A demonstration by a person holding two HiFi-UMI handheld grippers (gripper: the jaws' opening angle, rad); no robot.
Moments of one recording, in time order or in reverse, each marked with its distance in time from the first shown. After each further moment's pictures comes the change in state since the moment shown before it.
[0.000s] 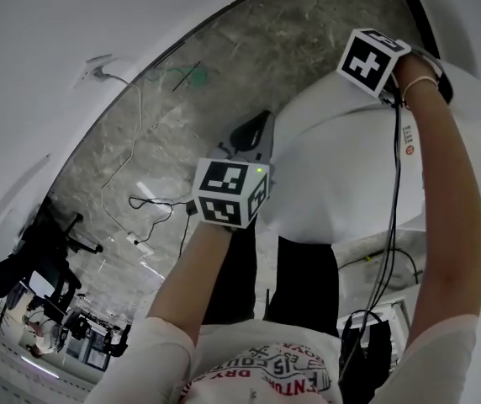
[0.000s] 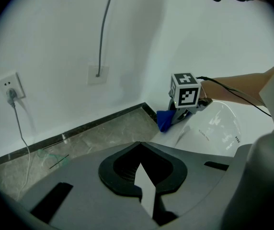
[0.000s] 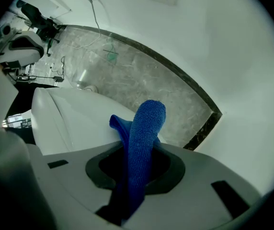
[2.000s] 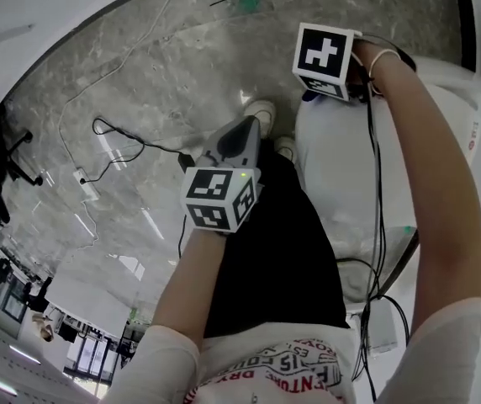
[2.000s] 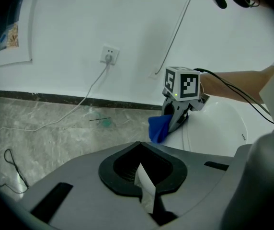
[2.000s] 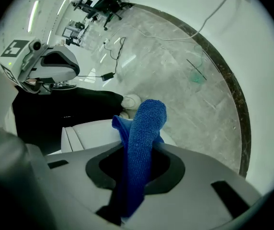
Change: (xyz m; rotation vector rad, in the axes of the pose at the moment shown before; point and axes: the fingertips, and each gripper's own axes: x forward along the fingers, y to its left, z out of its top) left arm -0.146 0.086 -0.243 -0.359 -0.162 0.231; right arm 0.037 0.300 0.173 -0.561 0.048 0.235
